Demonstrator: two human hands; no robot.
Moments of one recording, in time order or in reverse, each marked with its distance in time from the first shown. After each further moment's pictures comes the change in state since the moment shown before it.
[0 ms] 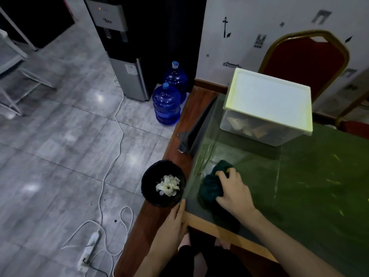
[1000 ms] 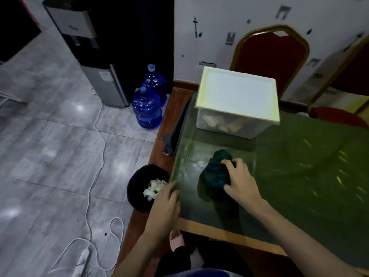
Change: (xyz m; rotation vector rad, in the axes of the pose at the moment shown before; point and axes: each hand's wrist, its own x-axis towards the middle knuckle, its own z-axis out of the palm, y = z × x) left_hand 0.050 0.038 -0.029 0.316 0.255 0.278; right_hand -0.009 0.061 -0.026 0.124 0.082 0.153
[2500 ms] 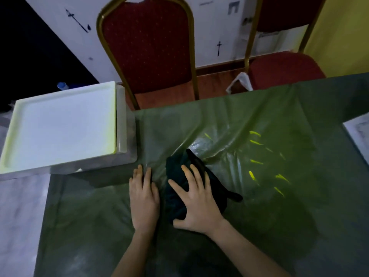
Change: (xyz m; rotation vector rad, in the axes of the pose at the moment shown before) left_hand 0.219 0.260 0.160 0.047 0.077 -0.140; right_hand 0.004 0.278 0.009 0.174 0.087 -0.128
